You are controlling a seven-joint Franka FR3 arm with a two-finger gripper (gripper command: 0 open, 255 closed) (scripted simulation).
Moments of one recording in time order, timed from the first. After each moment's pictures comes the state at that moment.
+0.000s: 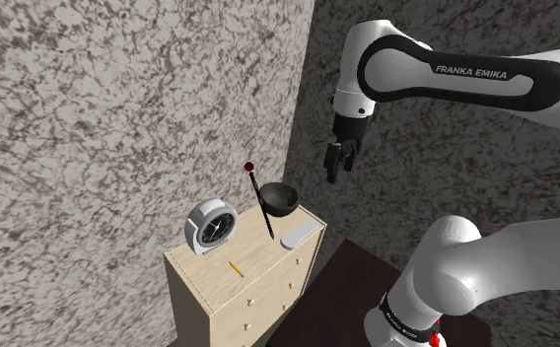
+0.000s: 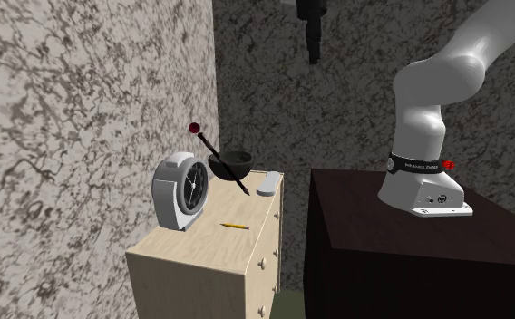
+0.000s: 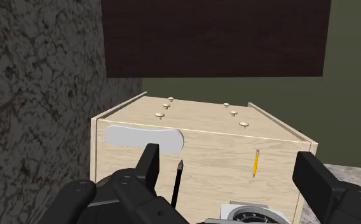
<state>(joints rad) -0.02 -0.76 -0.05 -2.44 -0.01 1.56 -0.02</state>
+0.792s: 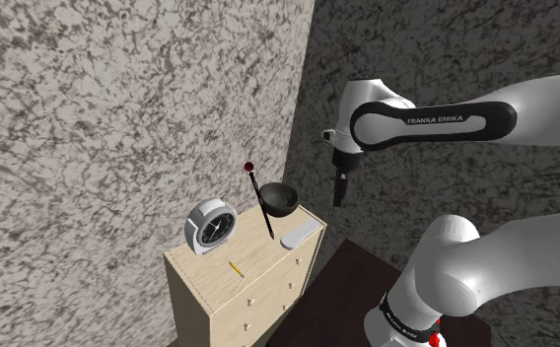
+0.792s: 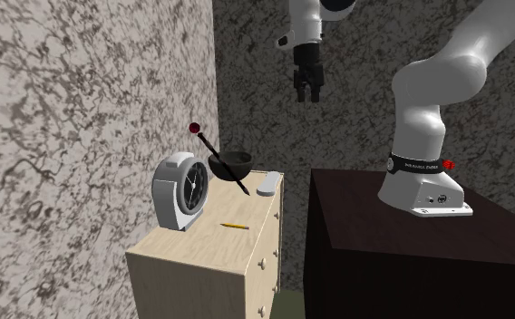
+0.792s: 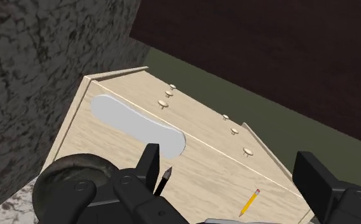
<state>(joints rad) 0.02 -0.73 -0.26 -2.69 -0.19 1.87 -0.49</state>
